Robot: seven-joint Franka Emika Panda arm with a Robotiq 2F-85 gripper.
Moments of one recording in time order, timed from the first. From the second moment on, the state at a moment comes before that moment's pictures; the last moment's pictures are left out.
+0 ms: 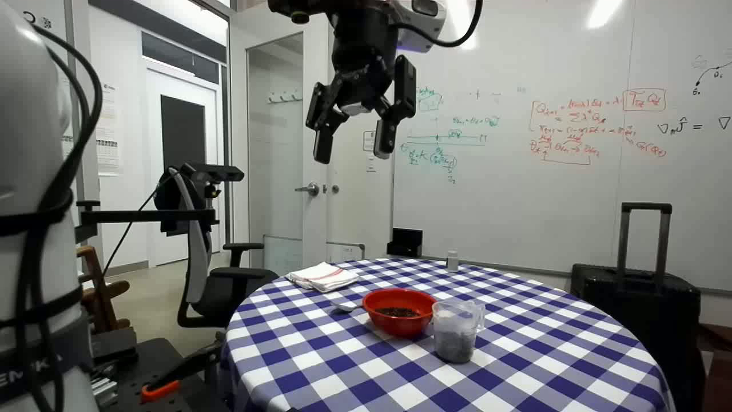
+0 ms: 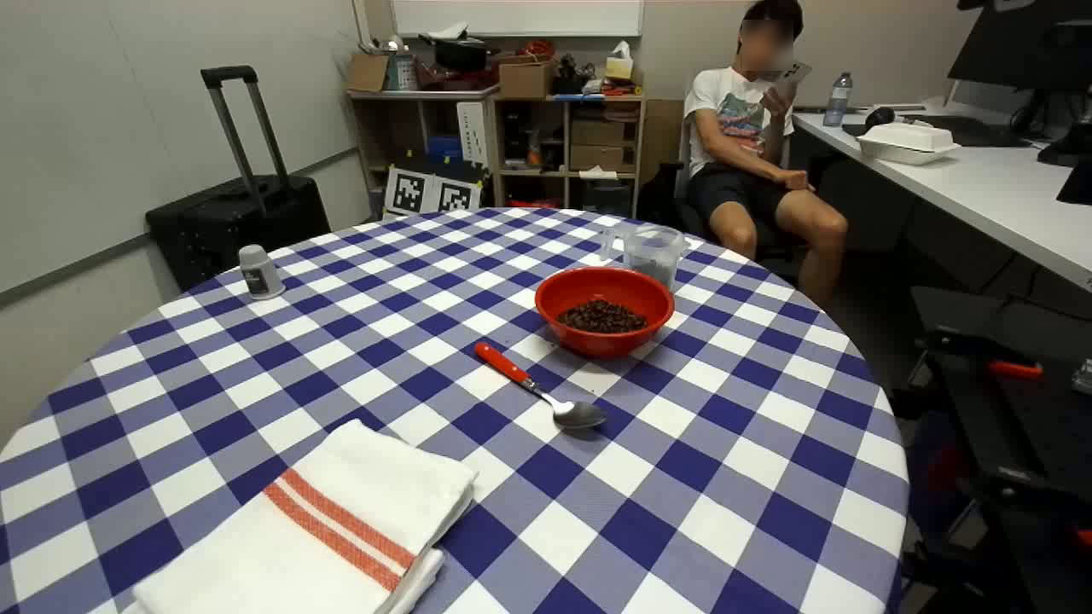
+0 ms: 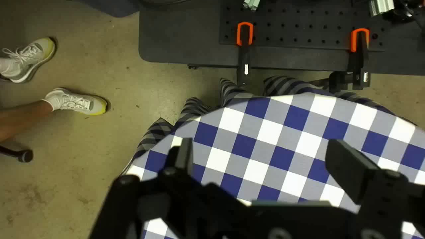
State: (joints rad) arm -0.15 -0.64 -0.17 -2.58 -0.24 1.76 -0.25
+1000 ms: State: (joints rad) arm 0.01 -0.34 0.10 -2.43 0.19 1.97 0.36
